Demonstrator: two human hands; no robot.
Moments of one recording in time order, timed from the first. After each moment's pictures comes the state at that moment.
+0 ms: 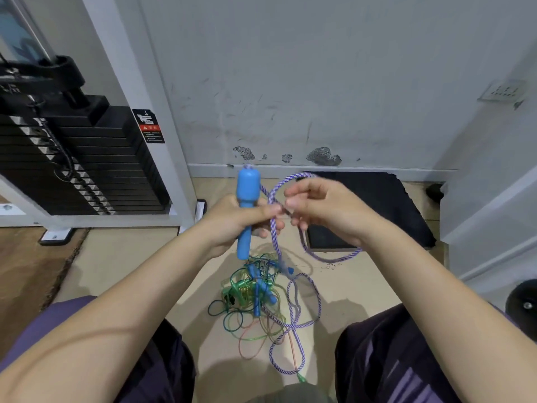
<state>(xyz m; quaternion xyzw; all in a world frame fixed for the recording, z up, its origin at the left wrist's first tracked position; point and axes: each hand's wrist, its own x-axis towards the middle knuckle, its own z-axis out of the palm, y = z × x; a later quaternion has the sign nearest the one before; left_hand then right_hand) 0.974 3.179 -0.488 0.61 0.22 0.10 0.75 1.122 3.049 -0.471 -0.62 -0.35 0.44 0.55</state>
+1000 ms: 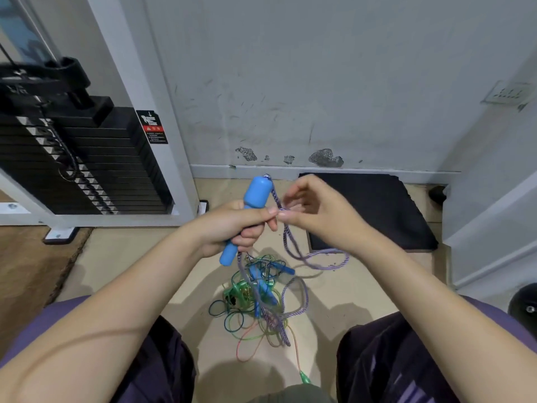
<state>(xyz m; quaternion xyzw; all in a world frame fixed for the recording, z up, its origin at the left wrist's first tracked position) 0.967 3.190 -0.489 0.64 0.18 -0.04 0.75 1.112 3.047 -0.483 -0.71 -0.47 0.26 0.47</state>
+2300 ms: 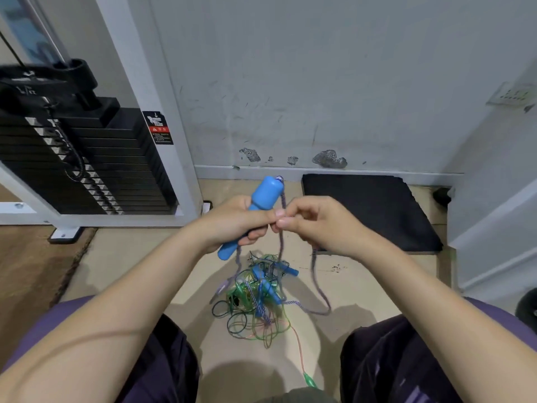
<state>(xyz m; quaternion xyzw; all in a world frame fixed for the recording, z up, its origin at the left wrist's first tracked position) 0.965 3.193 -0.481 0.72 0.17 0.01 0.67 1.102 3.050 -0.480 -0.69 -0.49 0.33 0.42</state>
